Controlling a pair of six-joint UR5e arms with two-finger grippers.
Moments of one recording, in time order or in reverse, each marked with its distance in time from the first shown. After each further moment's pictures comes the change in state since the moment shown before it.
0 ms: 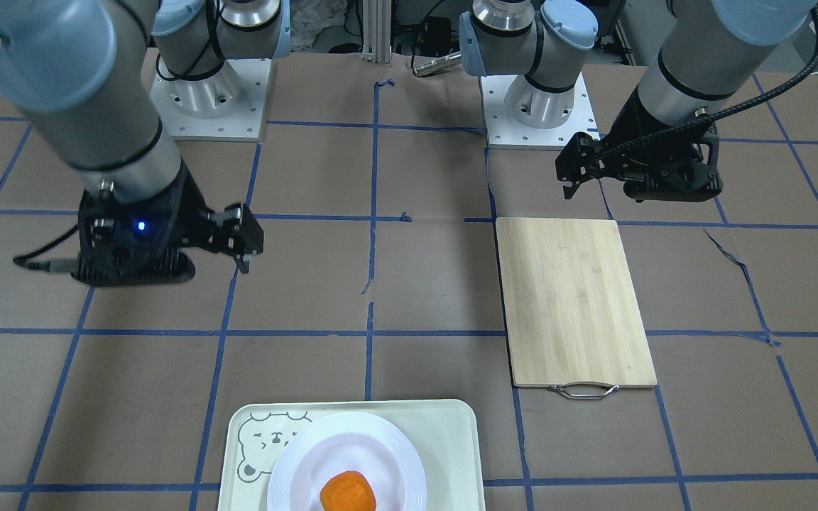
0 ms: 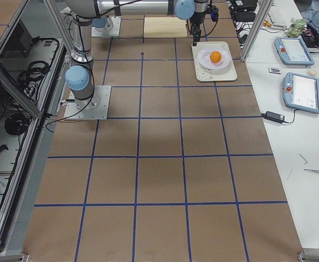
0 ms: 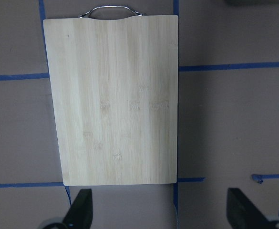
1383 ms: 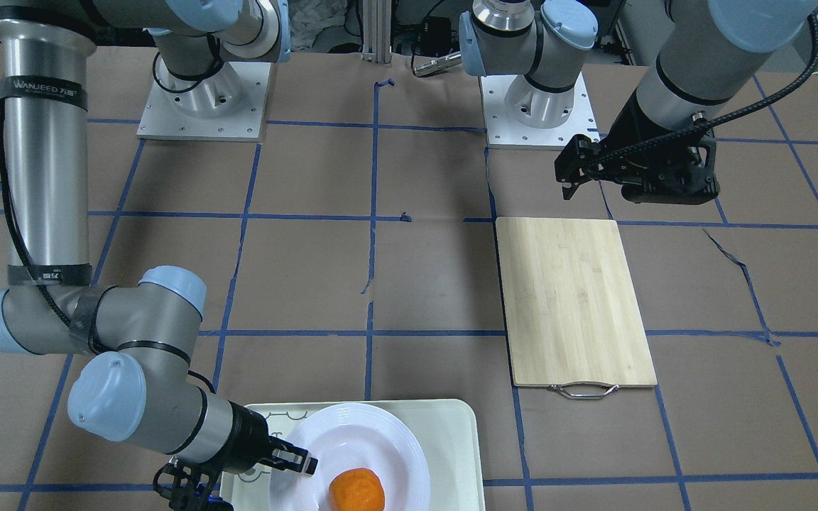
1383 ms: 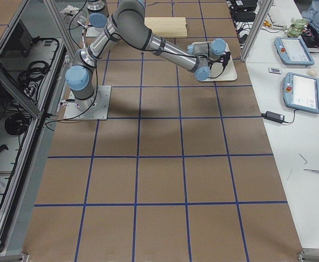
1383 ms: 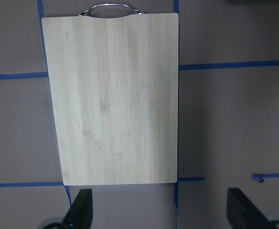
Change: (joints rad) left arm 0.000 -0.005 -0.002 -0.006 0.003 0.001; right arm -0.086 0.562 0.001 -0.704 0.546 0.374
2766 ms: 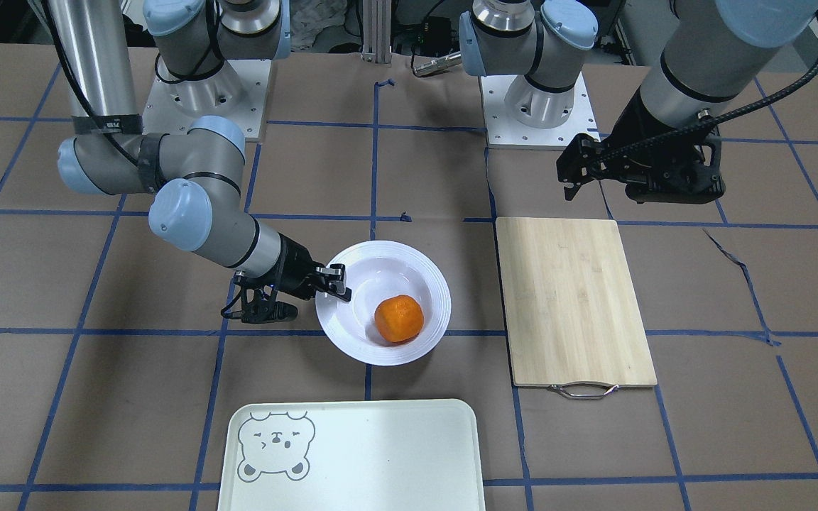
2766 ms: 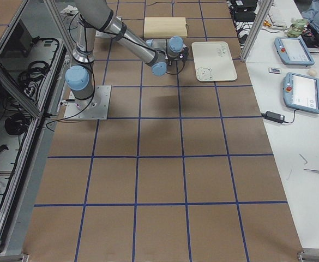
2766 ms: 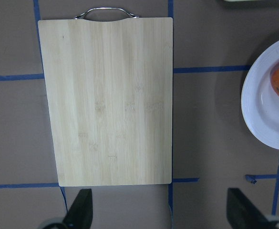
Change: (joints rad) left arm 0.001 -0.005 0.017 -0.003 -0.005 -0.002; right arm 0.055 -0.414 0.673 -0.121 0.072 -0.171
